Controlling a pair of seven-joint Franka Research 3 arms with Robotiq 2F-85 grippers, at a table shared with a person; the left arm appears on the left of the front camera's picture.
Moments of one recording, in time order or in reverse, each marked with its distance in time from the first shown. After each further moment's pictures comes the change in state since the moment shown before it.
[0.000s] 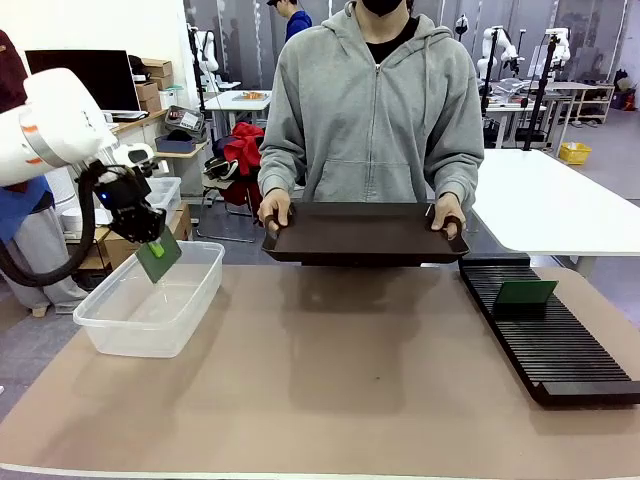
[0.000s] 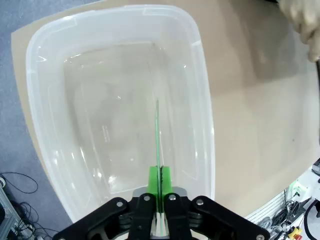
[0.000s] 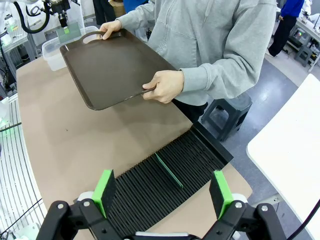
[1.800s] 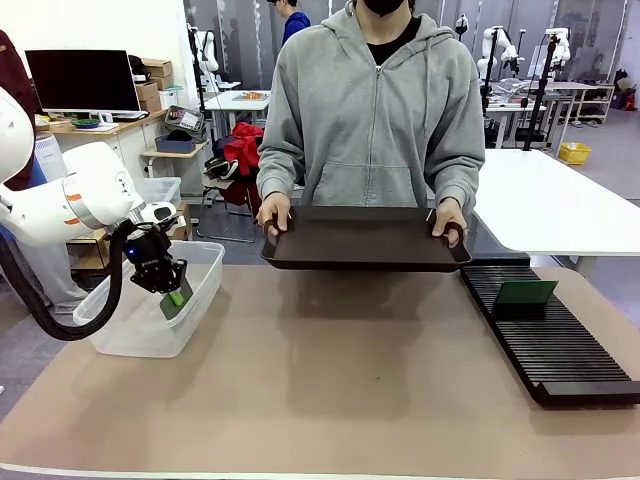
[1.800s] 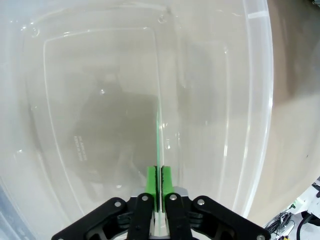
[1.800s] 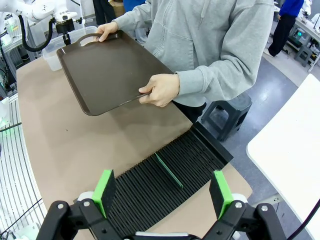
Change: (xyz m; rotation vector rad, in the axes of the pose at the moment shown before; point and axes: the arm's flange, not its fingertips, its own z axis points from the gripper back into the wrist) left arm -0.010 0.012 -0.104 -0.033 0.061 0.095; right arm 0.000 0.000 0.000 0.000 0.000 0.000
